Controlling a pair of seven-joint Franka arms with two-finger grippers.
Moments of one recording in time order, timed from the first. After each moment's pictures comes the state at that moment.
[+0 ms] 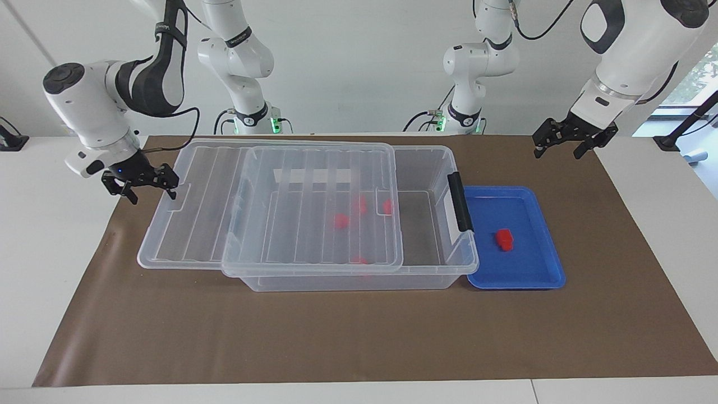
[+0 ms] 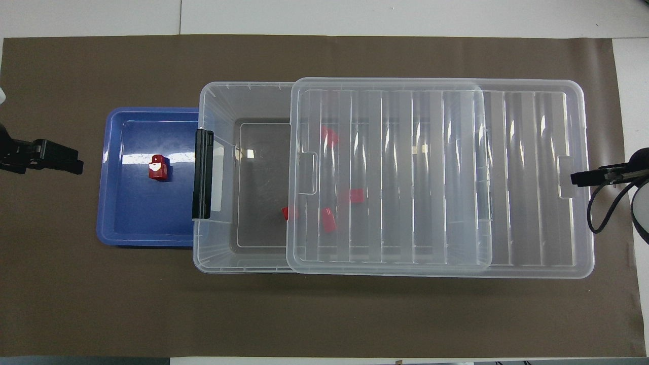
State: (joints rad) left arm -0.02 -0.02 -0.04 -1.63 -0.02 1.54 0.04; right arm -0.30 -0.04 0.04 -2.08 0.04 2.09 -0.42
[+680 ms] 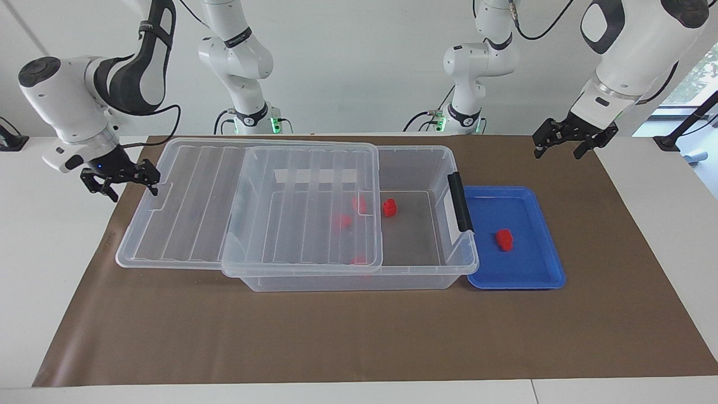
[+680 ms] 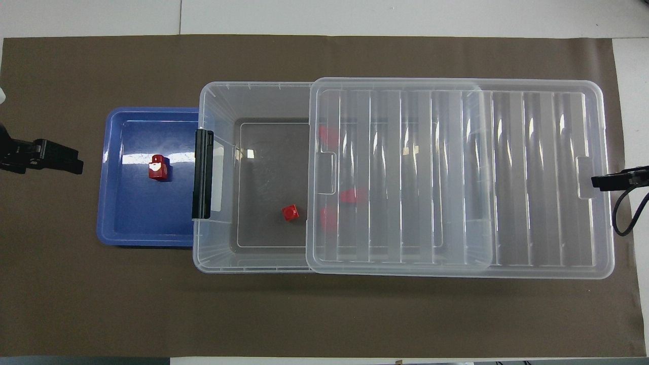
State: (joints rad) left arm -0.02 -0.02 -0.04 -1.63 -0.02 1.54 0.04; right arm -0.37 -0.04 0.03 -2.06 0.04 2.09 -0.55
